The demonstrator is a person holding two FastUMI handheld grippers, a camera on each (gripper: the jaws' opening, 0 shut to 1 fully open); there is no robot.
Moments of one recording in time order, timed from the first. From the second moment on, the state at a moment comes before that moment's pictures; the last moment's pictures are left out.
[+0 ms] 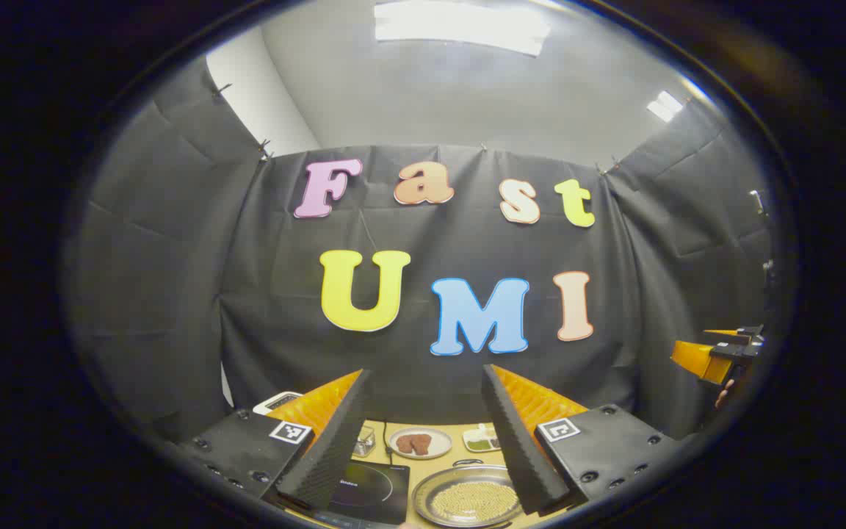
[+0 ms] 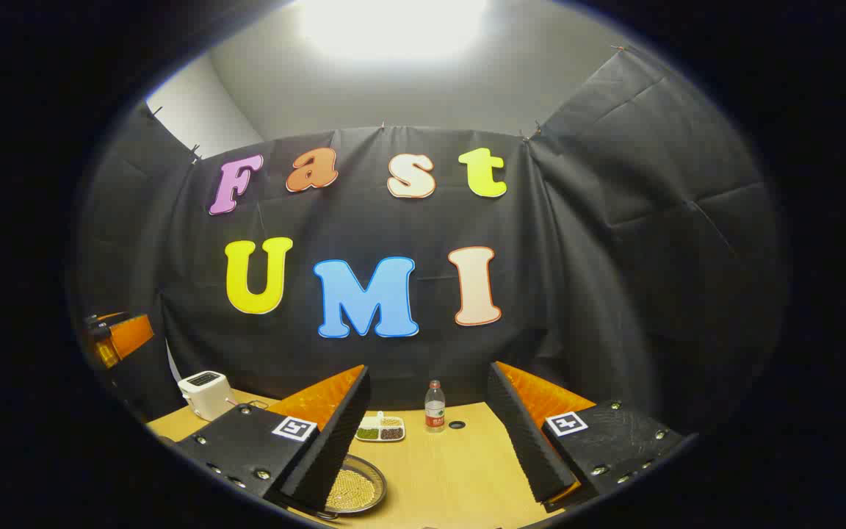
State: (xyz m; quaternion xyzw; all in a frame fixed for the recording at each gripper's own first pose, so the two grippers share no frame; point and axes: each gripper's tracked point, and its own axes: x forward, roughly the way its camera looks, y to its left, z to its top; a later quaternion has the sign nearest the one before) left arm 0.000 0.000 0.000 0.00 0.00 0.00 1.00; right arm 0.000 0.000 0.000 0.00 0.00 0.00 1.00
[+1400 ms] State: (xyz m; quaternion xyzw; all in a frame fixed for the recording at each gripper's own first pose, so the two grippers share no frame) left arm 0.074 0.044 -0.020 0.02 0.01 -0.01 1.00; right arm 0.053 0.076 -0.103 0.04 0.16 0.02 0.99
